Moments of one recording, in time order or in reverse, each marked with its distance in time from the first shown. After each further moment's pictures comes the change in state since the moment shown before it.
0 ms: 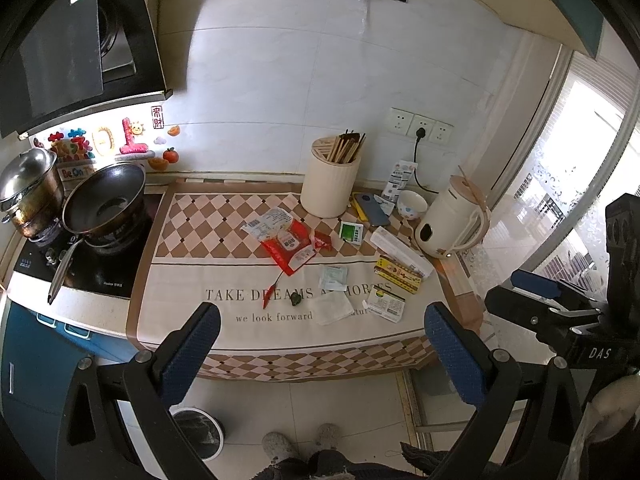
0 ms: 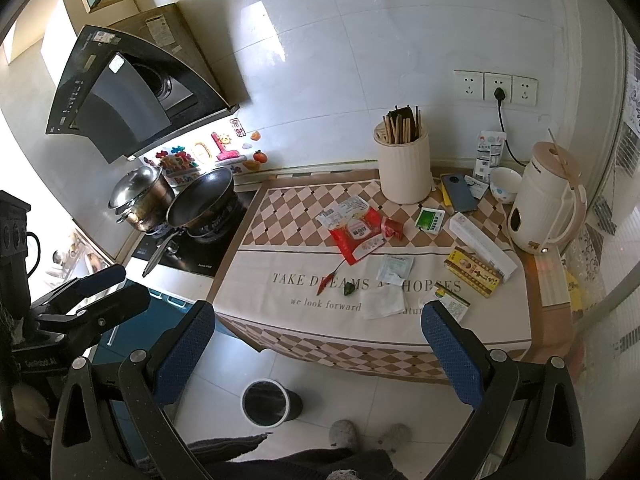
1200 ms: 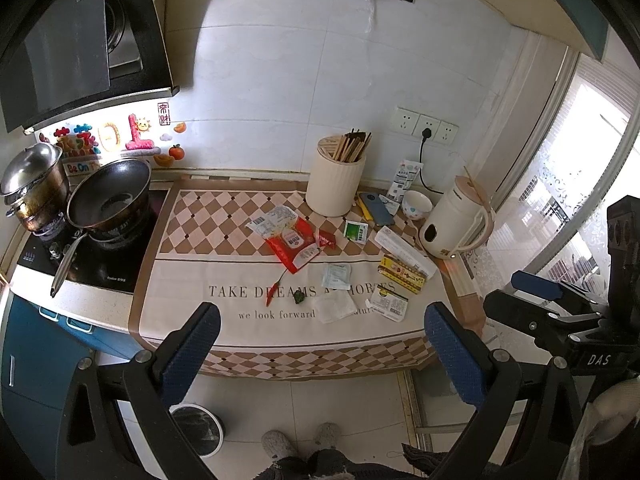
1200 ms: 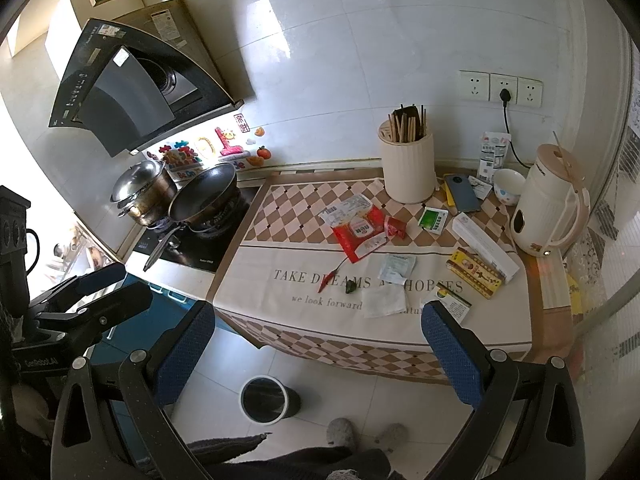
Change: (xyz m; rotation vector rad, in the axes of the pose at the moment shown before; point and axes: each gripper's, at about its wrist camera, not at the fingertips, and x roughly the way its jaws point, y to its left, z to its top) left arm -0.004 -0.003 -0.008 -0.007 0.001 0.017; right arm 0.000 0.002 0.001 -0.004 0.001 -0.002
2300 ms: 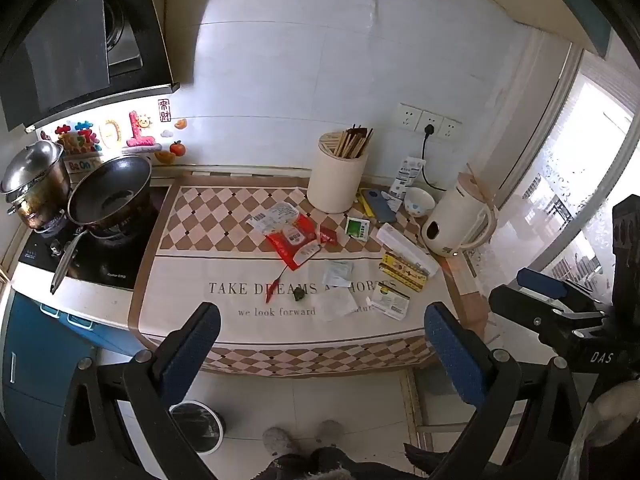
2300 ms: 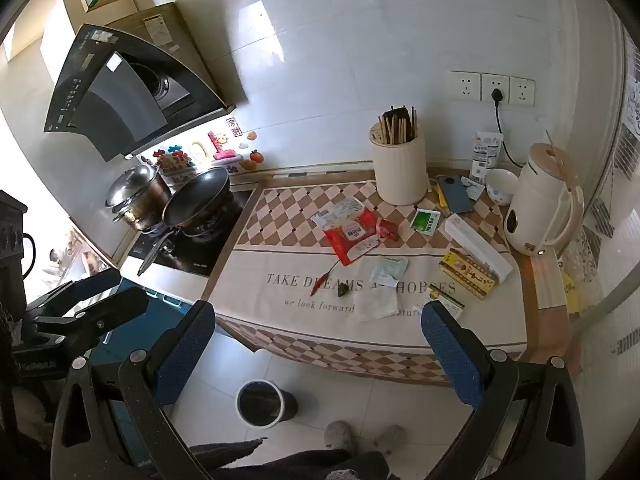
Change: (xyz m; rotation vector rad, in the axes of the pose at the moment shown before) left arm 0.005 0.007 -0.009 0.002 0.009 0.005; right arm -0.001 -0.010 0.003 0.003 -0.011 -0.003
